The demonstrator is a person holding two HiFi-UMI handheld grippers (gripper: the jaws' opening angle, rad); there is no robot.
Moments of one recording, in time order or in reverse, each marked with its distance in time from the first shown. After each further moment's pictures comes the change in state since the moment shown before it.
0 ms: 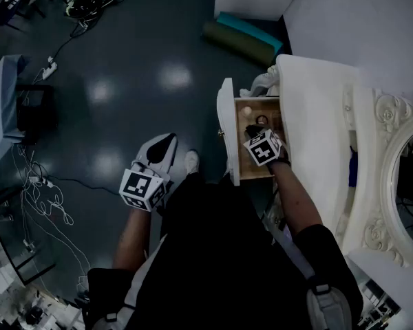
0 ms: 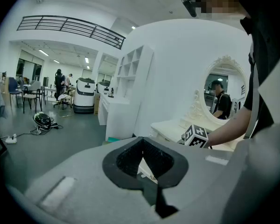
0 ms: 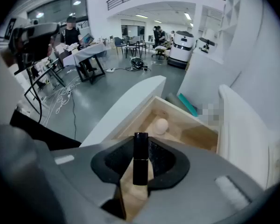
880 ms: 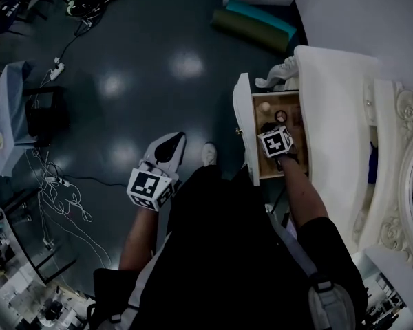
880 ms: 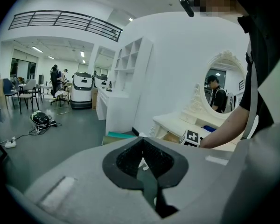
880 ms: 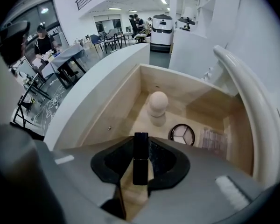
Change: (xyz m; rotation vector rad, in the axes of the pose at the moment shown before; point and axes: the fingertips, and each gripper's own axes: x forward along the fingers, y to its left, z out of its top) left arm 0.009 0.032 -0.006 0.020 0.088 -0.026; right arm 0.062 -0.010 -0.031 0.250 0.074 -0.041
